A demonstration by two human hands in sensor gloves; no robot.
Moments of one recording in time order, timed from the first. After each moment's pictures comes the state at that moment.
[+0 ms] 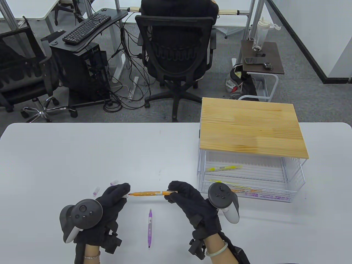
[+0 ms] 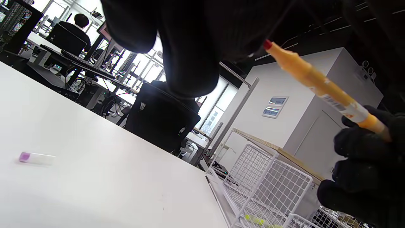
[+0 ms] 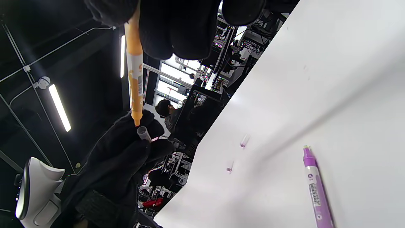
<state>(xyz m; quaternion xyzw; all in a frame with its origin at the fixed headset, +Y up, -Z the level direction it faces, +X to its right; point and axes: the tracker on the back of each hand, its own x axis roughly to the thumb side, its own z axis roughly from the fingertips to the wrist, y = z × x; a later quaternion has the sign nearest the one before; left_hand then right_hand) -0.256 -0.649 -0.278 0.10 -0.14 0.30 0.94 0.067 -0.685 -0.309 0.22 0.14 0.78 0.57</state>
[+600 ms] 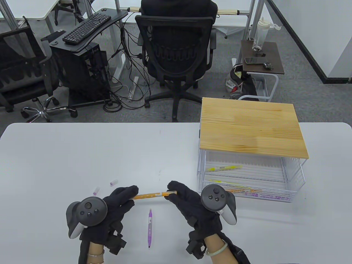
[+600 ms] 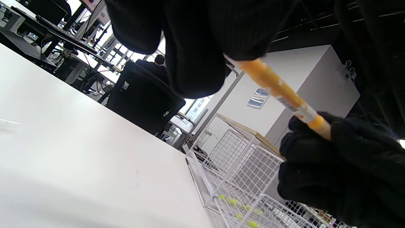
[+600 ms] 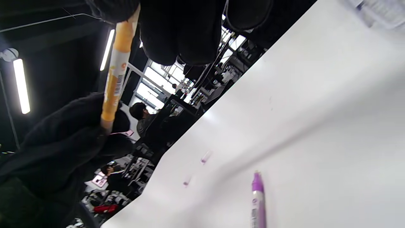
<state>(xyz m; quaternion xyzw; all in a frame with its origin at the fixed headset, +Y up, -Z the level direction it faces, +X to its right) -0.244 -0.659 -0.290 0.06 -0.18 0.34 0.92 0.064 -0.688 -0.308 0.17 0.09 0.87 0.45</state>
